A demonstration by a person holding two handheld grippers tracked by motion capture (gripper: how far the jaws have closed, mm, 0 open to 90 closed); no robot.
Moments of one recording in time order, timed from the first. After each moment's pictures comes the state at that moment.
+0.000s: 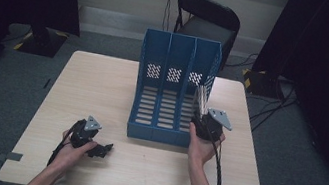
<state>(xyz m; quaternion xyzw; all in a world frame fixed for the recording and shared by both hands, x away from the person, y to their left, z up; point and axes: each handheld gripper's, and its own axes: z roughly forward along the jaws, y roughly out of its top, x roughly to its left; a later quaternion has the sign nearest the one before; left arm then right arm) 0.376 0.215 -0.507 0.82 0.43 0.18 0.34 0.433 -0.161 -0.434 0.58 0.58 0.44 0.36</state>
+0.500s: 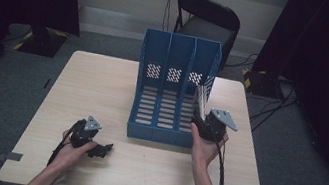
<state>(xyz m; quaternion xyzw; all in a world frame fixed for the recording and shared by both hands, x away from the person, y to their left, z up) 0.376 0.215 -0.507 0.82 0.43 0.18 0.34 0.427 -0.169 -0.425 0.56 0.59 0.46 0.35</state>
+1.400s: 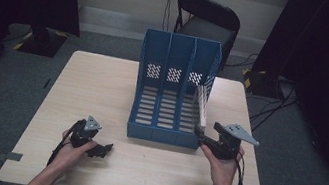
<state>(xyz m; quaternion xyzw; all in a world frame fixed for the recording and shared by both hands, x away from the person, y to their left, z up) 0.376 0.215 -0.507 0.82 0.43 0.18 0.34 0.378 -0.211 -0.413 0.47 0.67 0.51 0.25</state>
